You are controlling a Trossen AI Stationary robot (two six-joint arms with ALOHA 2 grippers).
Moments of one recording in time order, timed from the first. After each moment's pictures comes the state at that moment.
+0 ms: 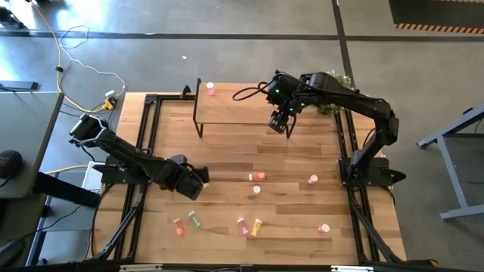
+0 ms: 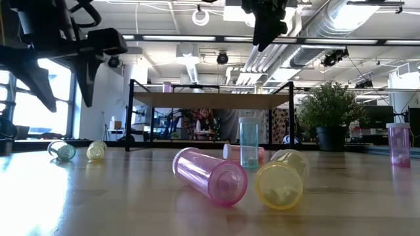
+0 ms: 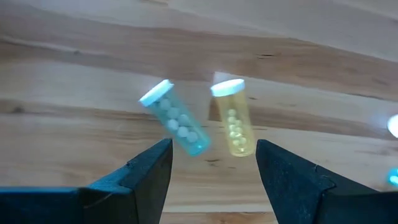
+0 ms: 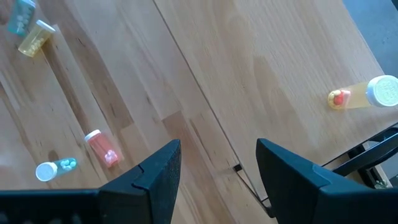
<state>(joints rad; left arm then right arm) -0.31 1.41 0.89 -0.97 -0.33 -2.15 -0.32 1.67 1.87 -1.32 0.08 0.13</state>
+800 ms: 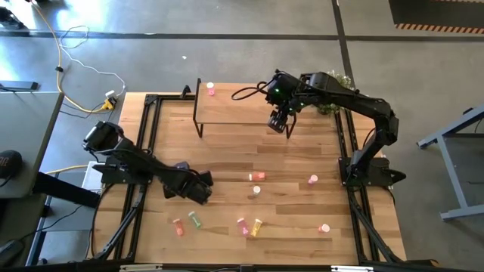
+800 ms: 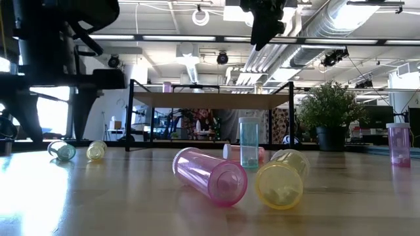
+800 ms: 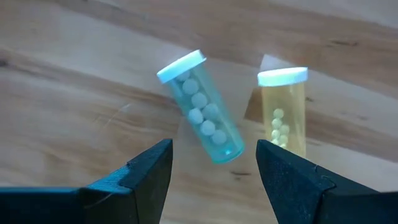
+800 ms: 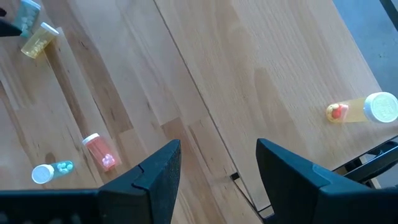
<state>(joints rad) -0.30 1.61 0.89 -0.90 -0.25 -2.29 -0.32 1.67 1.87 -1.29 0.08 0.09</state>
